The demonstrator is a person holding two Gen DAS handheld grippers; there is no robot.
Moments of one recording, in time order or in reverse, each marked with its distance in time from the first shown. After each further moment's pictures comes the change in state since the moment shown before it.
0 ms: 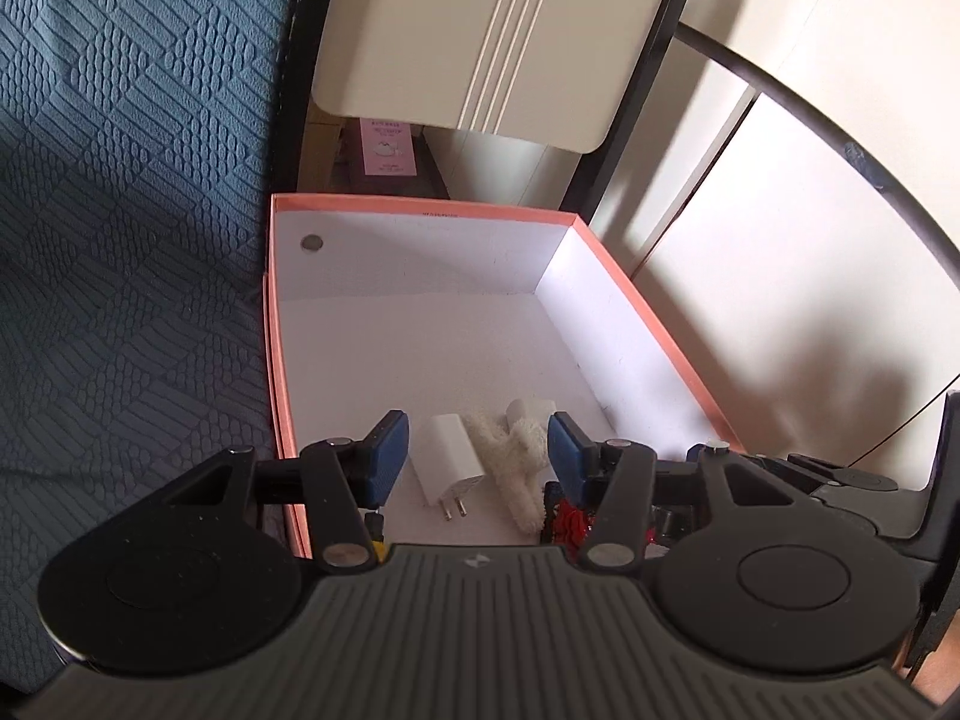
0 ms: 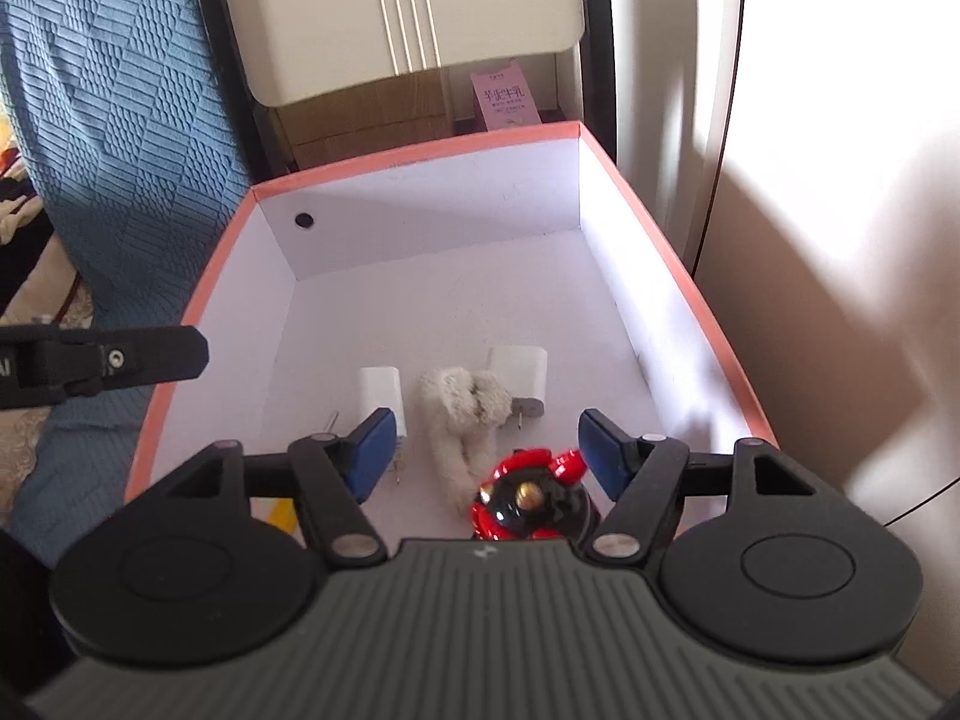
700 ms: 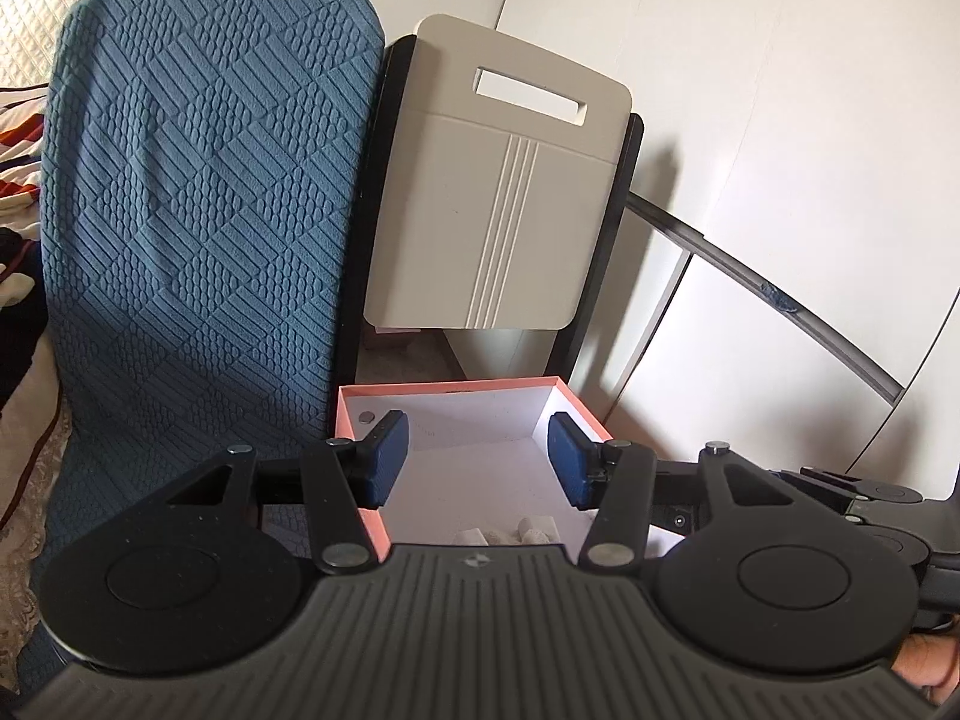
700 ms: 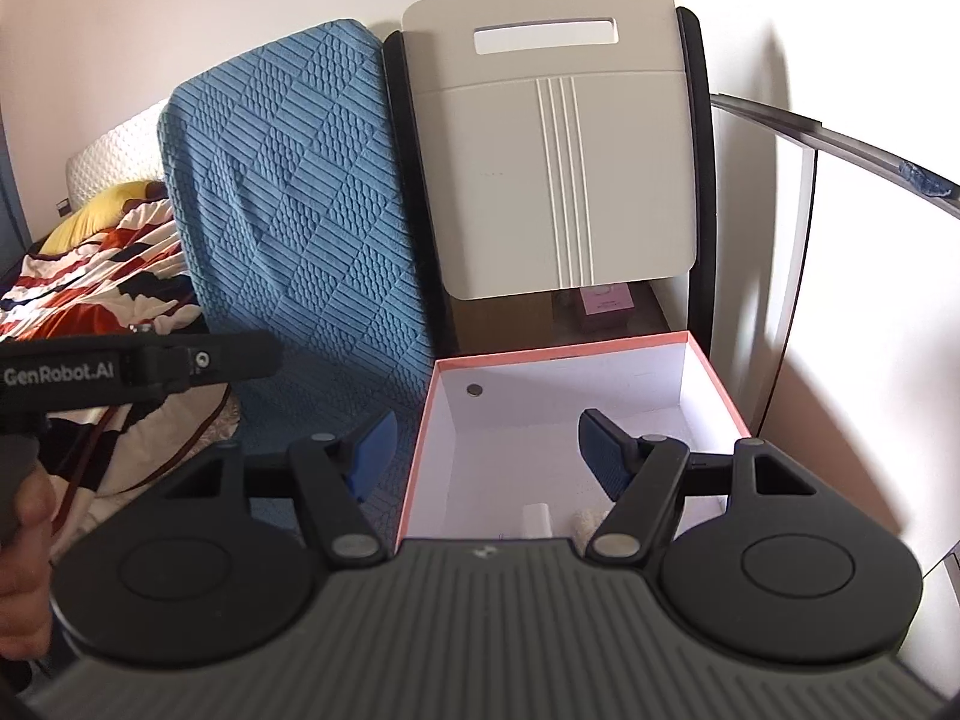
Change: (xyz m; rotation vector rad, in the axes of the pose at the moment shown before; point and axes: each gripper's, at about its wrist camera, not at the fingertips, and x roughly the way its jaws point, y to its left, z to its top) left arm -0.166 0.007 0.017 0.076 -0.283 0.008; right arm -0.127 0.079 0.027 -0.072 -0.272 0.135
